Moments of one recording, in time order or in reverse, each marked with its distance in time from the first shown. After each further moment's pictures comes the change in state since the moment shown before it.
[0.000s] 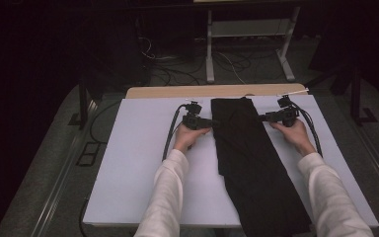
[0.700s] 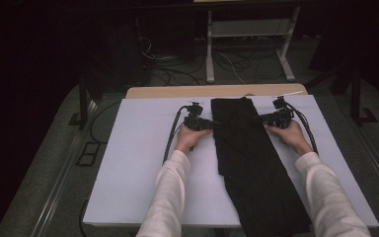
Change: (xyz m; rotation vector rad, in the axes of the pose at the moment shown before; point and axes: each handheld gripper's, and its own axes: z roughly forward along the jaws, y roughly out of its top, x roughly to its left) left arm 0.000 -0.002 0.006 0.006 -0.036 -0.036; right arm 0.003 -0.001 0.015 0.023 0.036 0.025
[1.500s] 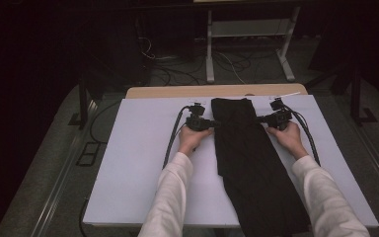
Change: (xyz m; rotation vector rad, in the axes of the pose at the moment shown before) left arm -0.009 -0.001 0.000 -0.023 -0.012 0.021; right arm 0.015 -0.003 -0.001 -0.002 -0.053 -0.029
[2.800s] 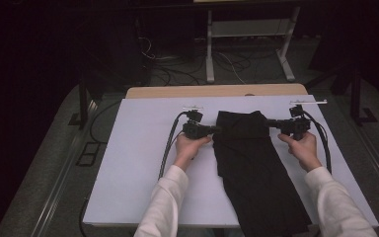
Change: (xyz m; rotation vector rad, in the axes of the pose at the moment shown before) left arm -0.035 -0.022 -0.031 -0.058 -0.087 0.058; right arm 0.024 -0.034 -0.067 -0.175 0.110 0.037
